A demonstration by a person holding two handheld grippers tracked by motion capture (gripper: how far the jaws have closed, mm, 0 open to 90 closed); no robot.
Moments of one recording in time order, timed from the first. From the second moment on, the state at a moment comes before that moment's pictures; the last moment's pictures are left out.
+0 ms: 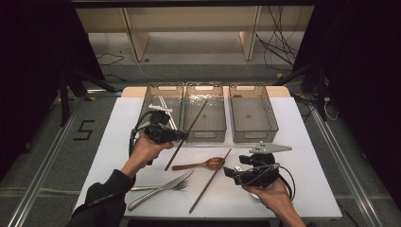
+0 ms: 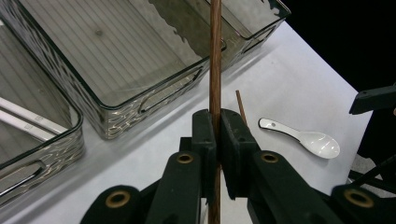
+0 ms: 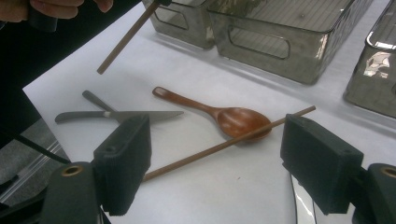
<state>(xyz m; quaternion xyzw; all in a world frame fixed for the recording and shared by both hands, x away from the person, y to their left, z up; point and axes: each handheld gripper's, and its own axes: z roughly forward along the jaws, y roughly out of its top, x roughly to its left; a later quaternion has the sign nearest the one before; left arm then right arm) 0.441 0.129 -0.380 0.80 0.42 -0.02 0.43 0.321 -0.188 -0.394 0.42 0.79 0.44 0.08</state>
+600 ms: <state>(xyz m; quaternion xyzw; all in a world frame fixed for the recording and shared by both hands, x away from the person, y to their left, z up) 0.474 0.157 -0.358 0.78 0.44 0.01 0.44 0.321 -0.188 -0.393 0.42 0.79 0.45 0.08</state>
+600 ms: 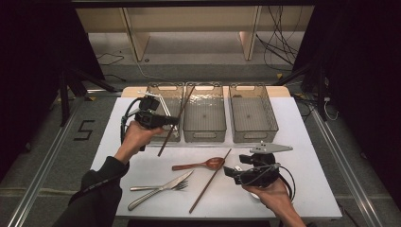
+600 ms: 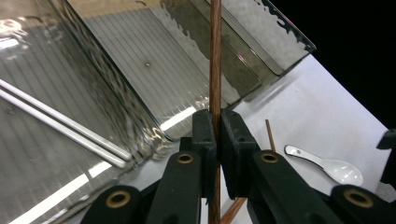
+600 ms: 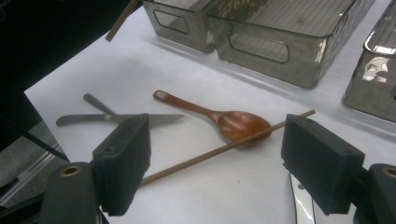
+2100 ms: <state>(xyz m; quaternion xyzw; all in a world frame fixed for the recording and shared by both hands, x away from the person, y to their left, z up) 0.561 0.190 -0.357 0.75 0.50 0.12 0.42 0.321 -0.187 -0.395 0.41 0.79 0.45 0.07</state>
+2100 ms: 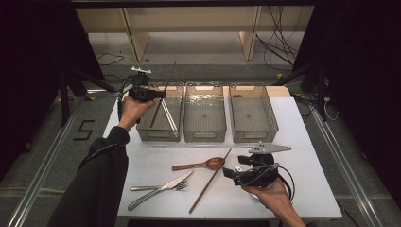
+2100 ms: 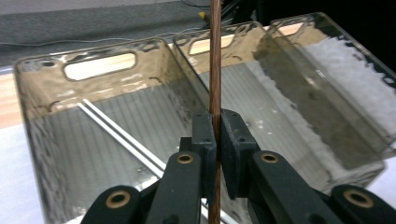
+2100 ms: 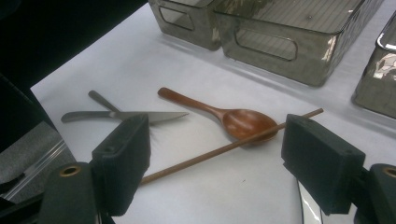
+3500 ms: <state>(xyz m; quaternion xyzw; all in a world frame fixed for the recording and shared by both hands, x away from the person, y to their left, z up) 0.569 0.199 -0.392 0.75 0.52 0.15 0.39 0.320 -0.185 -0.395 0.41 0.79 0.45 0.07</state>
